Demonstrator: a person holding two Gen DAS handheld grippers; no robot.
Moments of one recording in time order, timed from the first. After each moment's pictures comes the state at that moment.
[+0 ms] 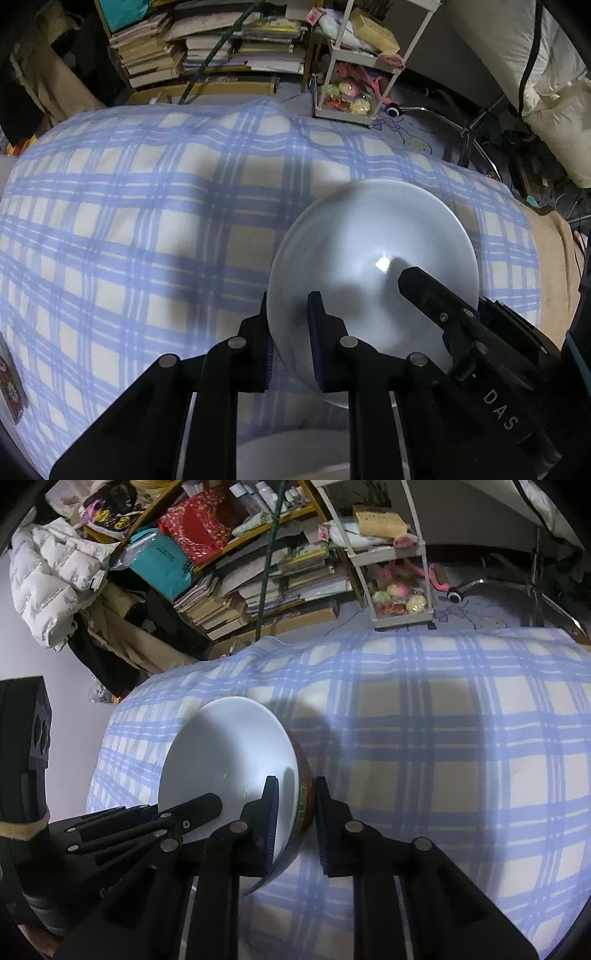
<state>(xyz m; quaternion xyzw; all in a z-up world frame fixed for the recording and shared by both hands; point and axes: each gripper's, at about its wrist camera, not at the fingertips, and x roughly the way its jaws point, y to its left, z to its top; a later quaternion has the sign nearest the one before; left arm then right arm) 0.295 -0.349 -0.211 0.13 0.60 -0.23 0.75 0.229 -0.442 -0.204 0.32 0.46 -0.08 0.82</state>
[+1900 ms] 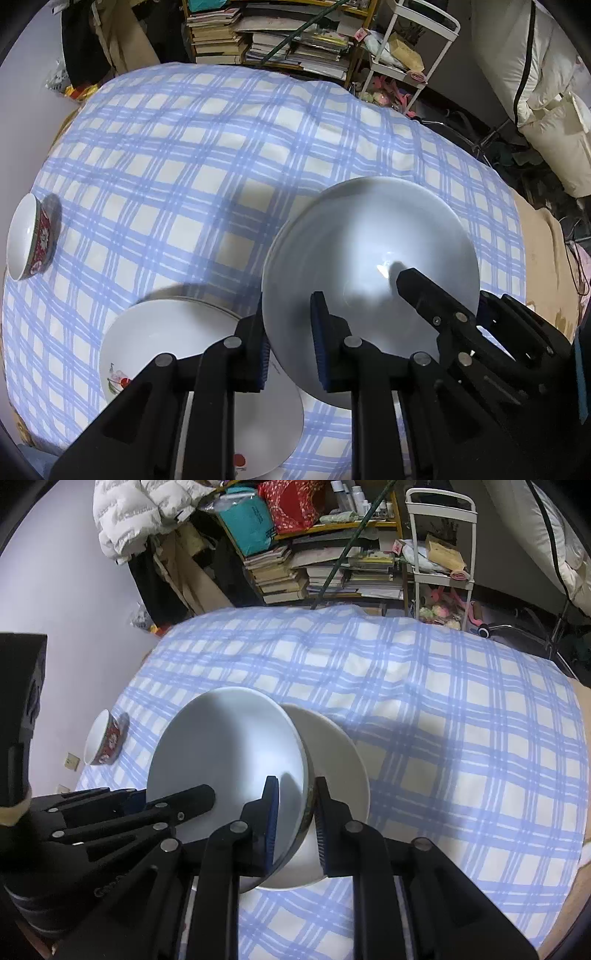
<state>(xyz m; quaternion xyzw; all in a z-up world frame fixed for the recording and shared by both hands) 0.174 -0.223 -0.156 0.08 0.60 -0.17 0.78 0.146 -0.320 -0.140 0.20 0.49 -0.01 0.85</state>
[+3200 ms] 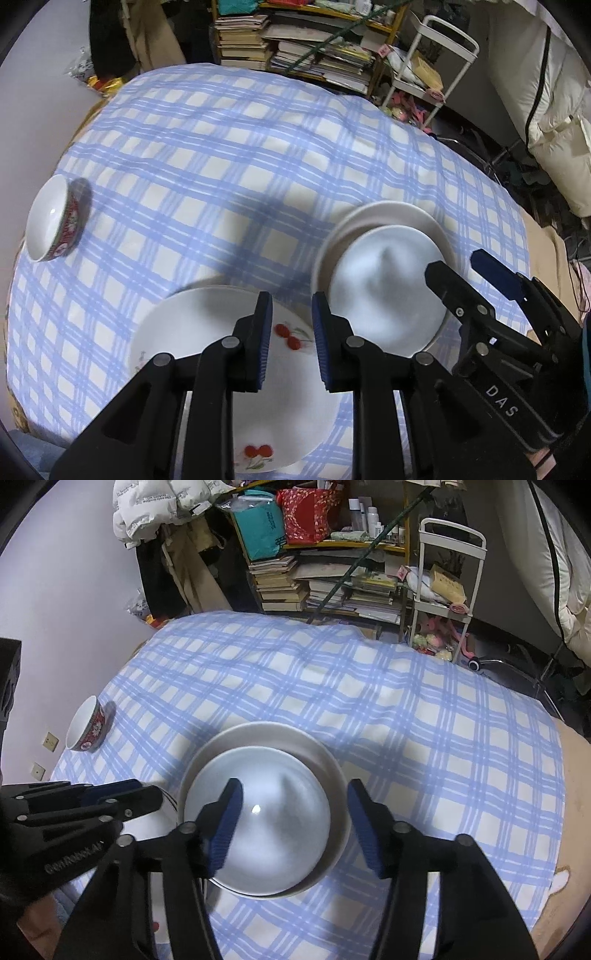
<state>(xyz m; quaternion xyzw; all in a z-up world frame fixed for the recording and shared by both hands) 0.173 -0.178 -0.137 0.06 0.59 -0.14 0.79 0.150 -0.308 -0.128 0.13 0.48 -0.03 0.87</state>
